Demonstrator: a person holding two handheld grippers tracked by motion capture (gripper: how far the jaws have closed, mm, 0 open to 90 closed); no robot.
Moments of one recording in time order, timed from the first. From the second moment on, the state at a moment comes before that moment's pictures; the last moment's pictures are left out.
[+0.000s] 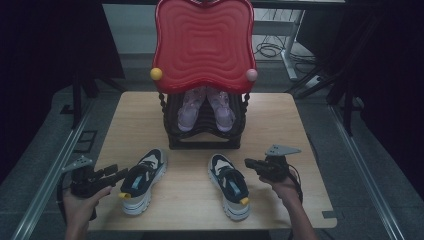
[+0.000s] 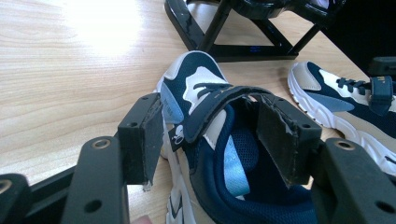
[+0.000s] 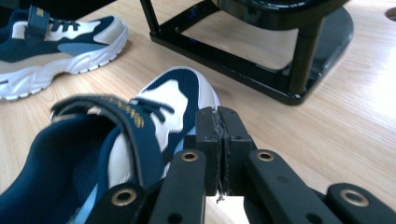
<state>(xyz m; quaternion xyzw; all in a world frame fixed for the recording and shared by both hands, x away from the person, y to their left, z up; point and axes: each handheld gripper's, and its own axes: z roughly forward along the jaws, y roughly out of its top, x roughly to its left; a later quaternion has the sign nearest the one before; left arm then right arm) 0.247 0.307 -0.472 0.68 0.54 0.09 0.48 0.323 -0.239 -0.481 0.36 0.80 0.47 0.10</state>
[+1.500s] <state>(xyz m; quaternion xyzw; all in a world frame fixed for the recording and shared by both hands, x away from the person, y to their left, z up) 0.249 0.291 -0.471 0.72 0.53 0.11 0.44 0.283 -0.250 -0.460 0.34 0.79 0.50 0.09</state>
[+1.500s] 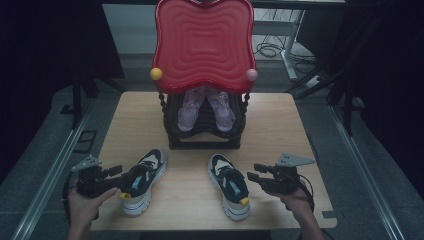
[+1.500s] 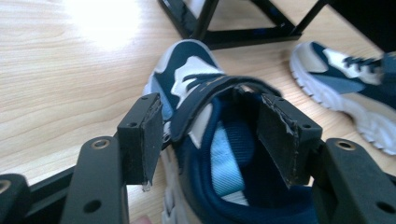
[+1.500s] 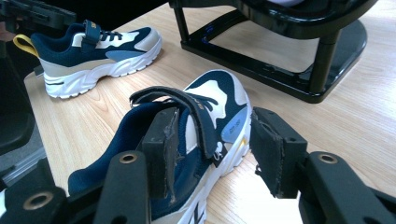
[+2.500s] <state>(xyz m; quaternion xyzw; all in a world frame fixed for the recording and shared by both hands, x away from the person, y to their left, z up) 0.272 0.281 -0.489 0.75 0.53 0.10 0.39 0.306 -0.201 -0.481 0.34 0.84 0.42 0.08</state>
